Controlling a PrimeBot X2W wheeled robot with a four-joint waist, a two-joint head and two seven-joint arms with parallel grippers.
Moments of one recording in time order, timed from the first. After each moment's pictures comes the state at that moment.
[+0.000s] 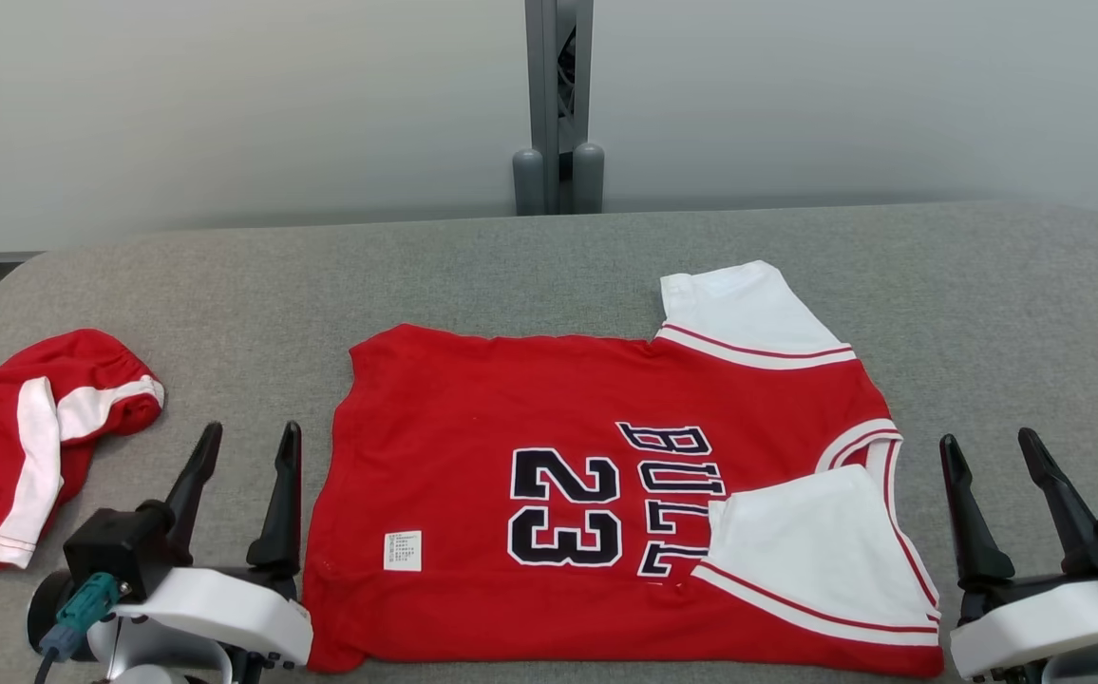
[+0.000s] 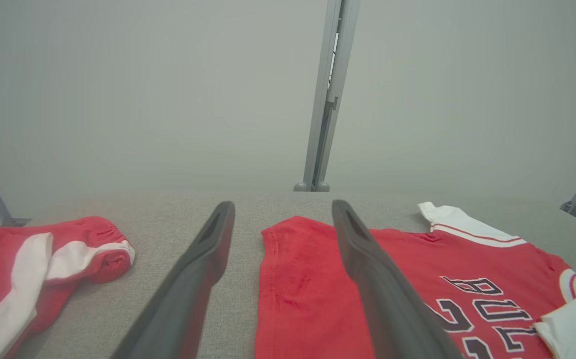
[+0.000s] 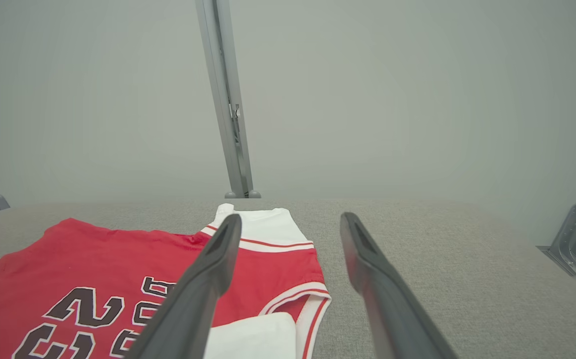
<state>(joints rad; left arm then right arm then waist) -0.08 0.34 -0.33 0.05 -0.56 0.20 -0.17 0.01 -0.09 -0.05 0.04 0.19 0.13 -0.11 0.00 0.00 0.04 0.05</state>
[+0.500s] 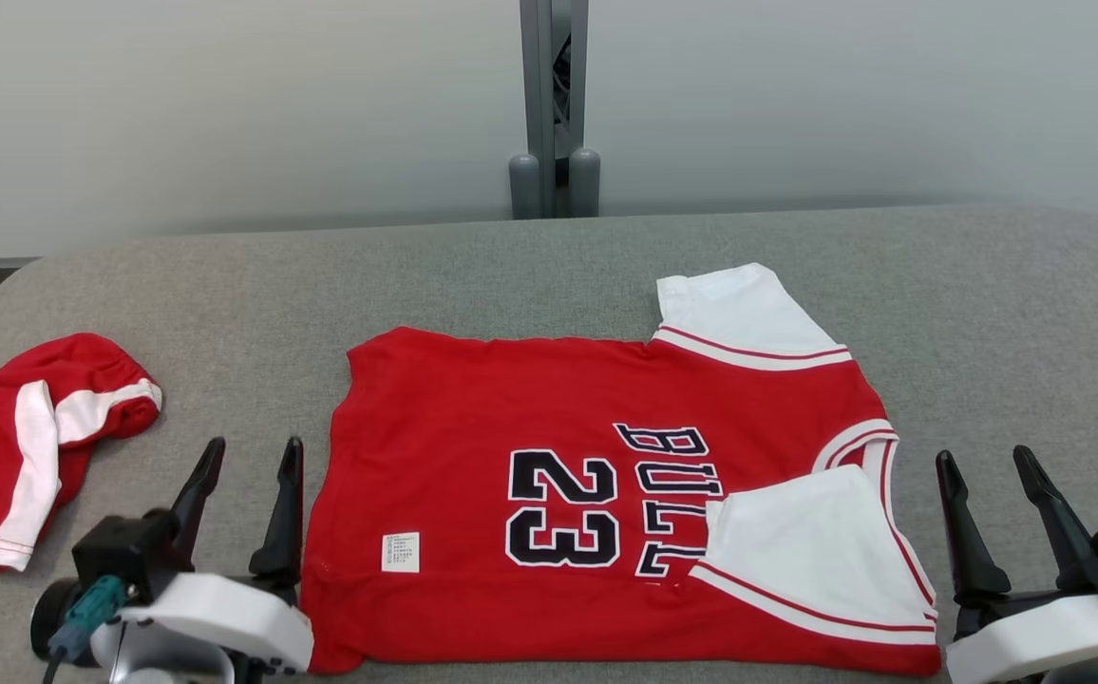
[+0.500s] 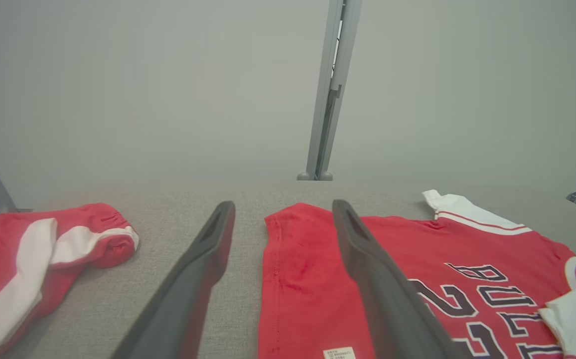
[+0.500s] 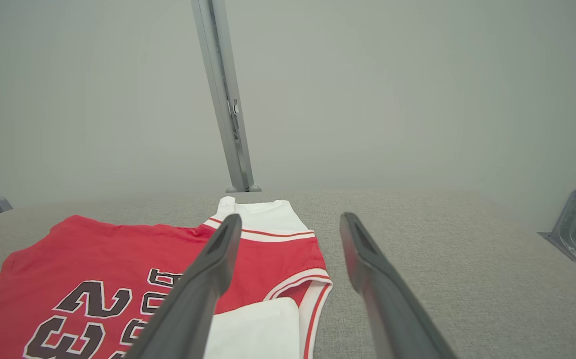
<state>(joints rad) -0.05 0.35 -0.34 0.07 -0.56 0.21 -0.17 0.05 -0.07 -0.05 0.03 0.20 0.13 -0.10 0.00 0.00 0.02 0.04</state>
